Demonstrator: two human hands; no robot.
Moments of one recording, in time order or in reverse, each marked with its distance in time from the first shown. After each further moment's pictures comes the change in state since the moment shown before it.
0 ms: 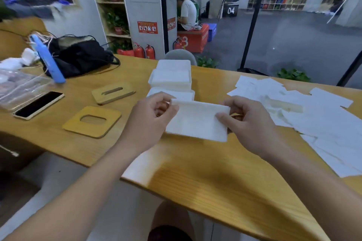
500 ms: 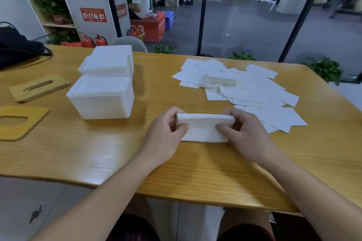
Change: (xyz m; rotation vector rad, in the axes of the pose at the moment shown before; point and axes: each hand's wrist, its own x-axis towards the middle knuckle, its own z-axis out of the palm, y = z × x) left_hand -0.043 0.017 0.190 -0.174 -0.300 -0.107; right_hand -0.102 0.106 -0.107 -0.043 0.106 0.205
